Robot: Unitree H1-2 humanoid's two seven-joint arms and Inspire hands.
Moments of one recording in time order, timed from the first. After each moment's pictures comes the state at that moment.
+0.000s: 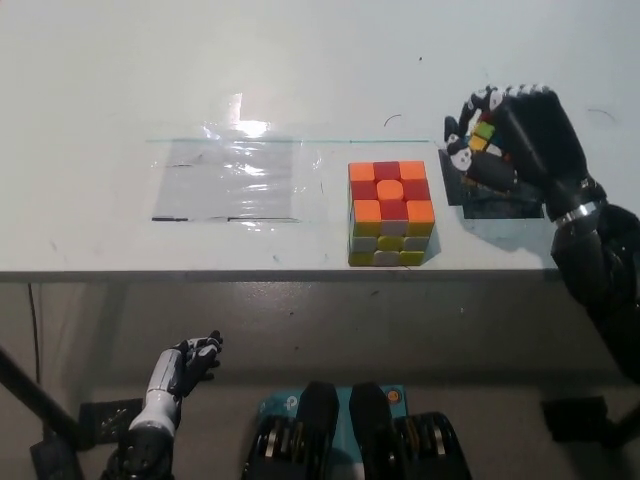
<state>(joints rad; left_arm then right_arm) -0.44 0.10 0.06 1.02 0.03 -0.23 0.12 -0.76 -0.37 0.35 0.48 -0.72 -0.26 -0.29</state>
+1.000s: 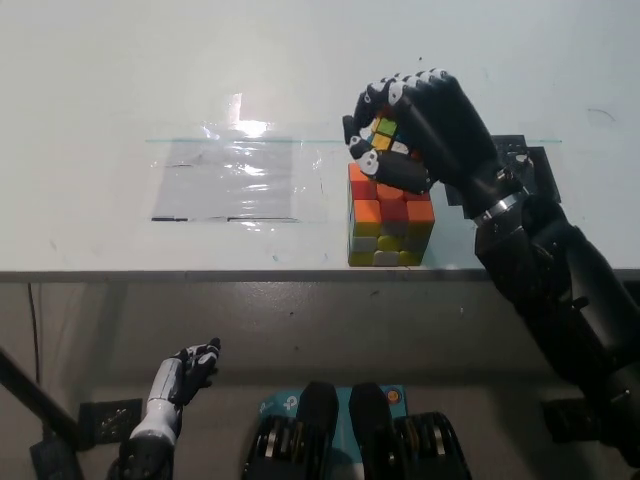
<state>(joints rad) -0.43 0.10 0.06 1.04 0.03 -0.24 0.12 -0.77 -0.24 0.37 0.37 -0.74 -0.26 -0.17</state>
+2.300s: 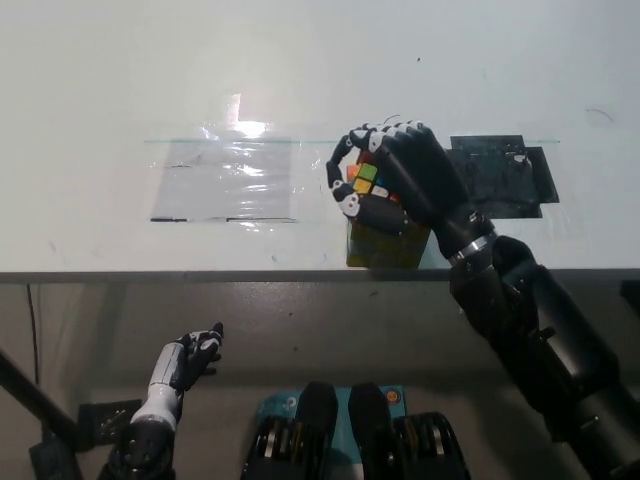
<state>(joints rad) -0.46 0.11 0.05 1.04 0.04 -0.24 0.12 -0.72 -0.17 0.38 0.45 -0.76 -0.30 -0.24</state>
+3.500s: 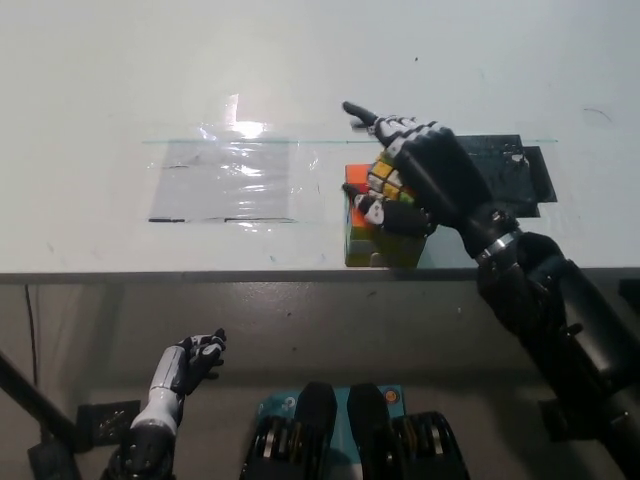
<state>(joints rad) -0.44 0.10 0.05 1.01 0.05 -0.24 0.12 -0.72 -0.24 0.42 0.42 -0.78 -0.29 -0.17</state>
